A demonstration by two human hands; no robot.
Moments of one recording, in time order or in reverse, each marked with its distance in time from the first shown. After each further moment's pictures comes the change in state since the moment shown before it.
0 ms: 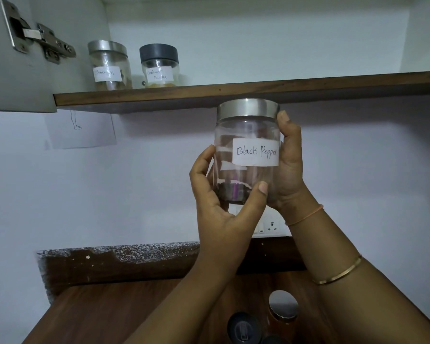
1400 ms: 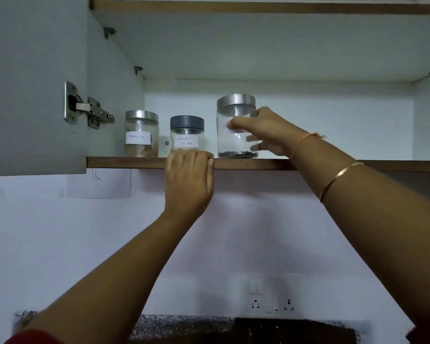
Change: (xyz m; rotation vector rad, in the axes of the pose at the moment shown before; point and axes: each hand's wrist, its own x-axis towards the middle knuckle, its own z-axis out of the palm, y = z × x) left_hand 0.199 -0.041 -0.072 1.340 0.096 0.609; right_hand 0.194 -0.083 0.030 -1.081 0.256 0.106
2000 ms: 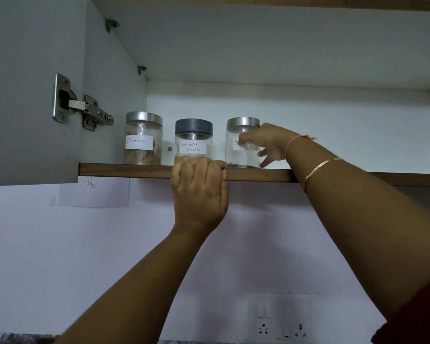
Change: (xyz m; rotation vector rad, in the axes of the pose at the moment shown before) left_hand -0.003 -0.008 0.030 0.067 0.260 0.063; right_hand 0.064 0.018 0.017 -0.125 0.002 0.231
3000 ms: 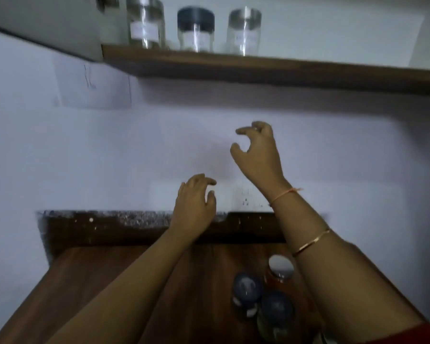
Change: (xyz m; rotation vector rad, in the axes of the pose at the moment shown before) left_hand -0.181 0.018 -0.146 -0.551 -0.867 -0.481; right_hand -0.221 0.139 0.118 -0.339 0.362 -0.337
